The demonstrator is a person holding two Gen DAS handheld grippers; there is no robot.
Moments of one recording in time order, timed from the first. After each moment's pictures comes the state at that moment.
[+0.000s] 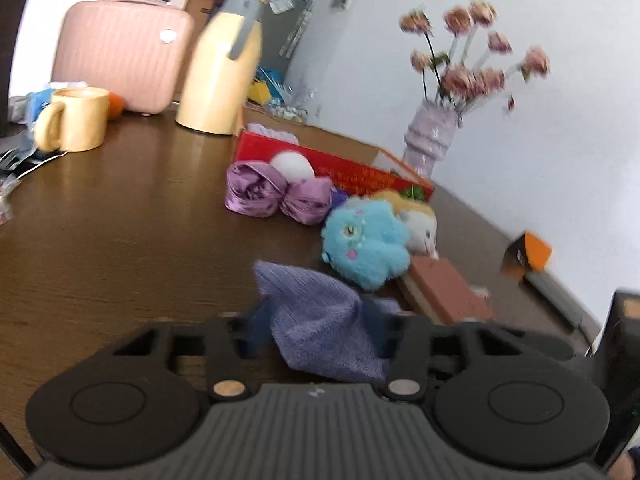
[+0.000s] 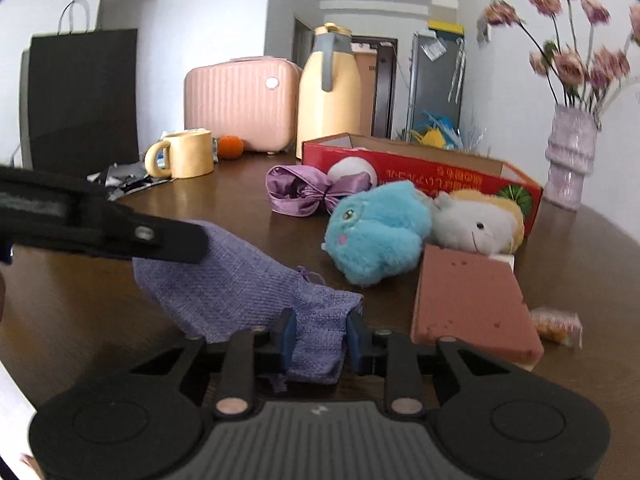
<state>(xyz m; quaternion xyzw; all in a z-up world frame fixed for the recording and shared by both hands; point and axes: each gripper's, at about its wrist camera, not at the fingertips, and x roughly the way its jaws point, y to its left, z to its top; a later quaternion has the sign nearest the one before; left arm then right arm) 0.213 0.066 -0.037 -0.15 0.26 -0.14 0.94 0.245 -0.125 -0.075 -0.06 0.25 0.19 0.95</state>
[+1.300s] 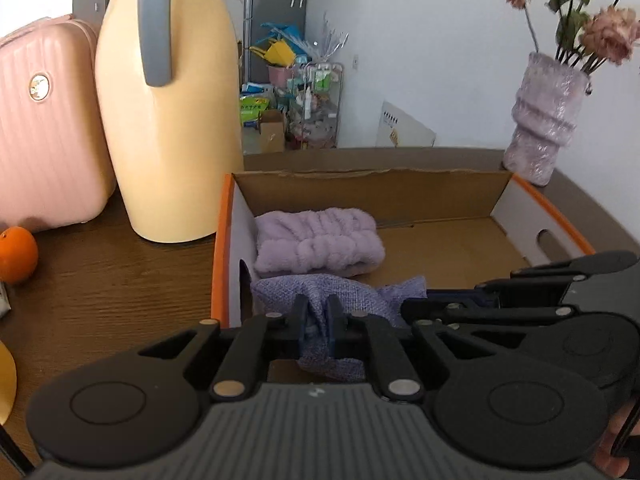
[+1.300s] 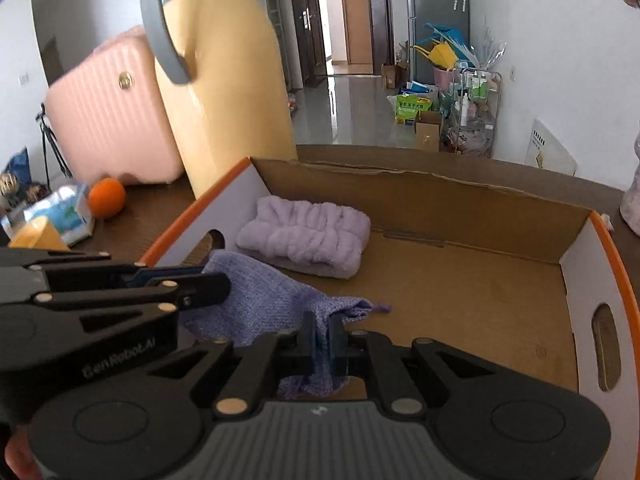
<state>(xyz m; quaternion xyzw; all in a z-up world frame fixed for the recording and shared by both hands) 0.584 0.027 0.002 -0.01 0.35 -0.09 0.93 0.645 -0.120 -0.026 0.00 0.41 0.20 0.89</state>
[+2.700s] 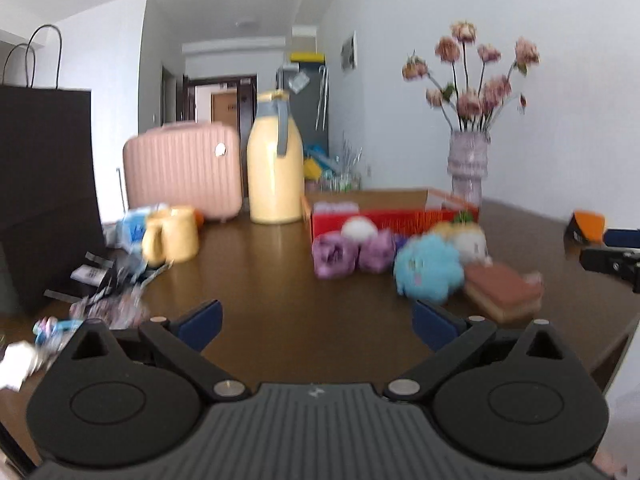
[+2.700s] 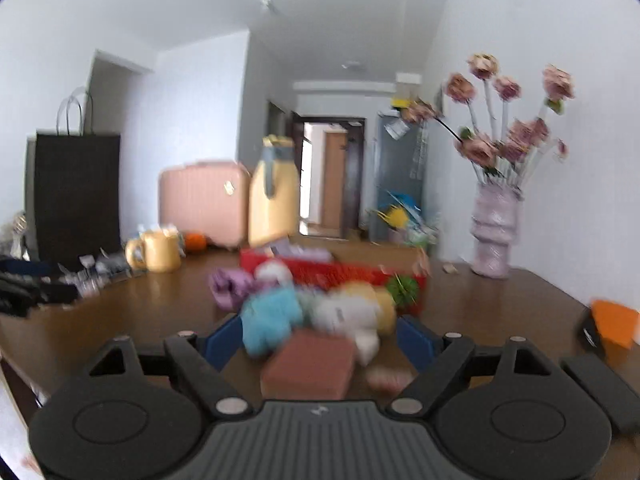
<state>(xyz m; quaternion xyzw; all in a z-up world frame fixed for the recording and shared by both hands) 0.143 0.070 0.004 0.02 0.14 -0.04 0.99 0.165 -0.245 -0.010 -0.02 0.14 0.15 0.98</state>
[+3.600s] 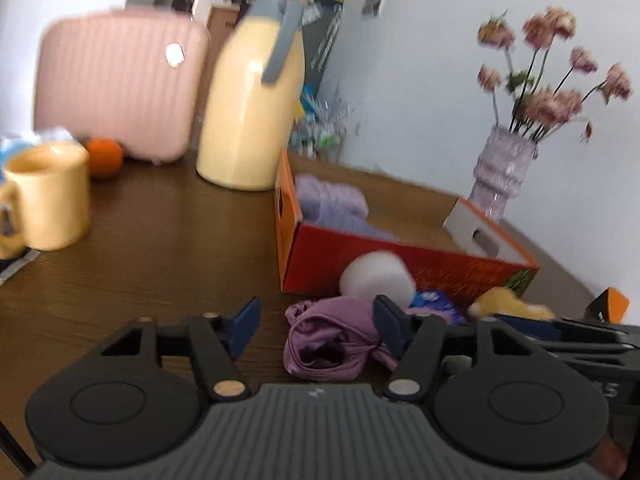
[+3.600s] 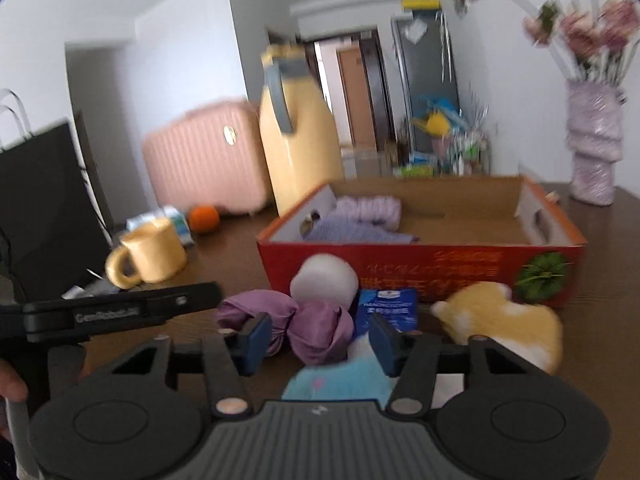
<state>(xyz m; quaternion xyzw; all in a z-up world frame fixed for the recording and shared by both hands) 0.376 0.091 -0.013 -0.11 0.24 -0.09 0.96 0.416 -0.136 -0.019 0.06 0.29 0.20 0.93</state>
